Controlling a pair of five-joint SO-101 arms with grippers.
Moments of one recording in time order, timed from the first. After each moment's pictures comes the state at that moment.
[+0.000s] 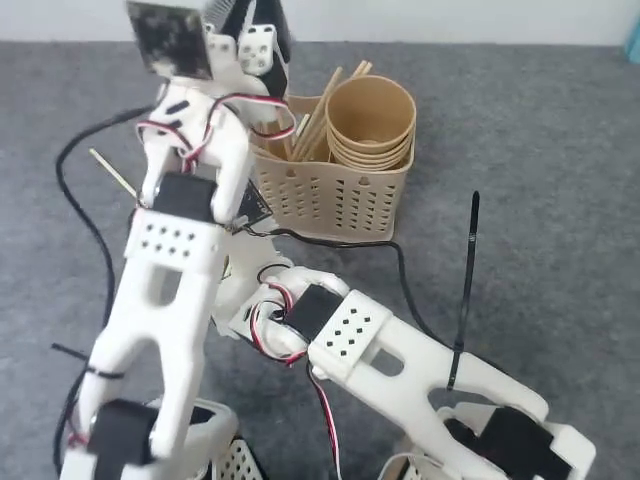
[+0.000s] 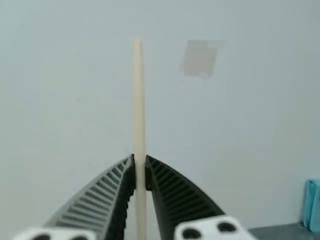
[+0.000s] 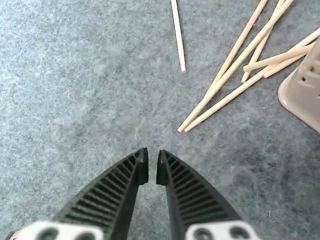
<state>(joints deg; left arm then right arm) 7.2 -18.2 13.6 11.6 11.1 -59.3 -16.7 31.7 40.8 -23.3</state>
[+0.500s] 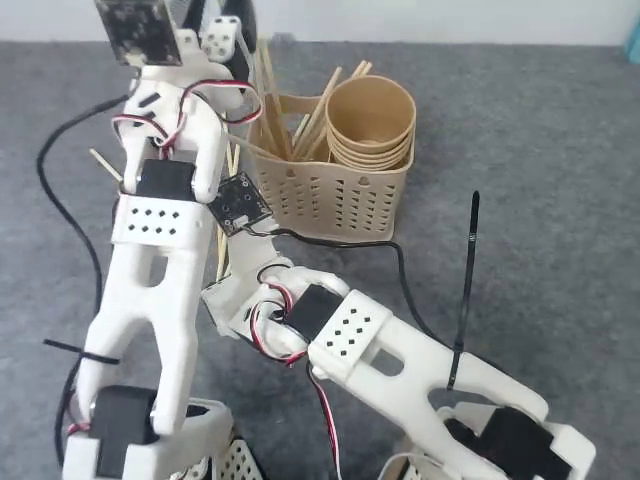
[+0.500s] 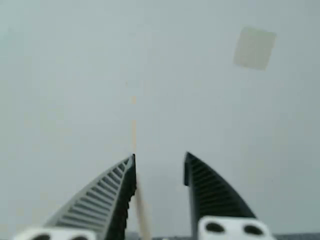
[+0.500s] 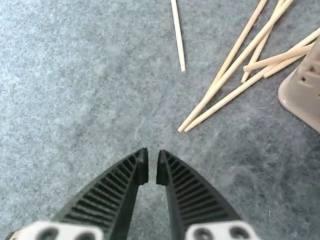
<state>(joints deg) 0.4 -13.5 13.6 8.8 11.3 -59.3 -16.7 31.7 40.8 -23.3</state>
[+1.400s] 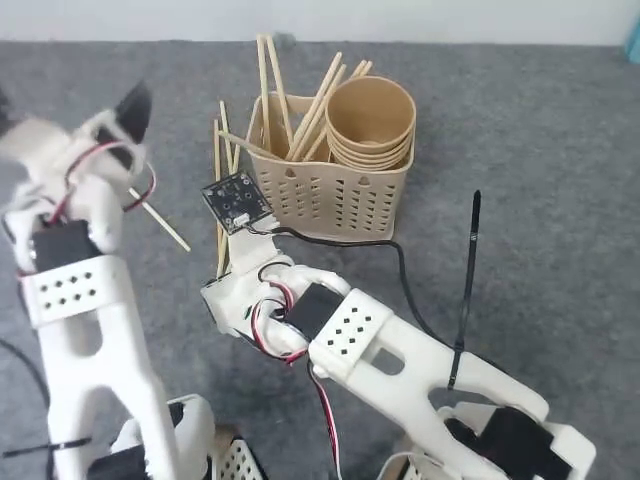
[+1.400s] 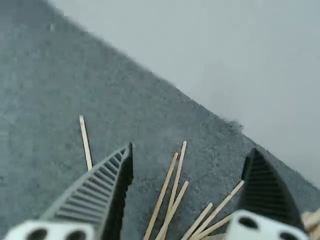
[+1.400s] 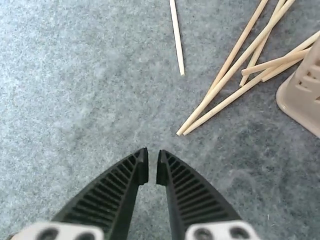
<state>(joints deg) -24.3 -31.1 29.8 42.9 29.3 -59.0 -16.7 31.7 40.1 -22.9</state>
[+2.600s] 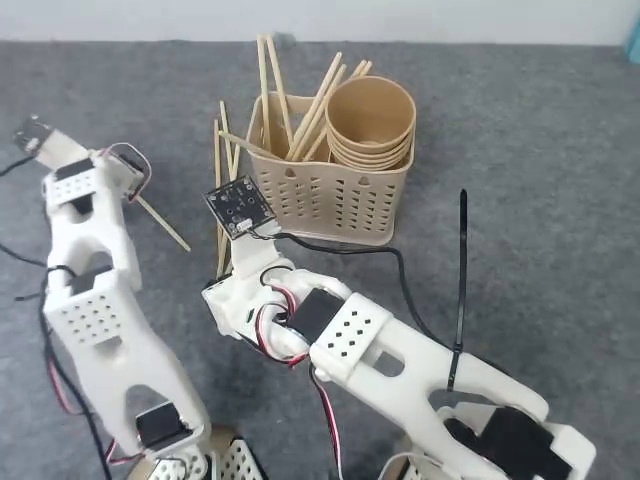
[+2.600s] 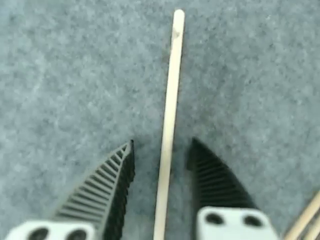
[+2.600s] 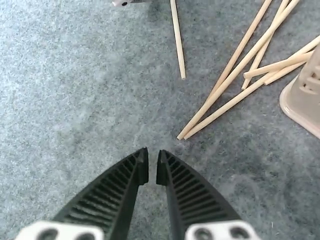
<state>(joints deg) -30.7 41.8 -13.5 48.4 36.4 -59.0 -16.7 35.3 34.9 -22.9</state>
